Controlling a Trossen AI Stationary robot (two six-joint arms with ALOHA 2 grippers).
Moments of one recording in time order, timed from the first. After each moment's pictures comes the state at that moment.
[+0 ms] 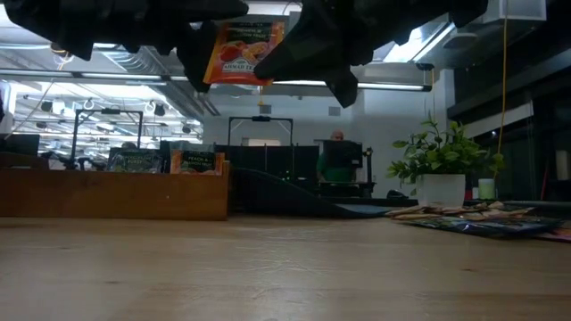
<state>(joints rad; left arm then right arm) -0.22 1.34 0.48 0.77 -0.04 -0.35 0.32 1.77 1.04 0.23 0.27 0.47</state>
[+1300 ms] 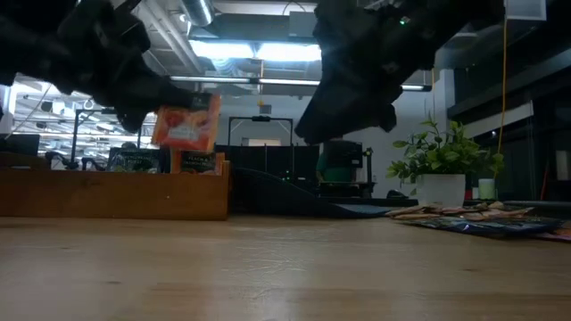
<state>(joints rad) -0.33 1.12 0.18 0.69 -0.48 -0.43 0.32 1.77 1.04 -0.07 0.41 0.65</state>
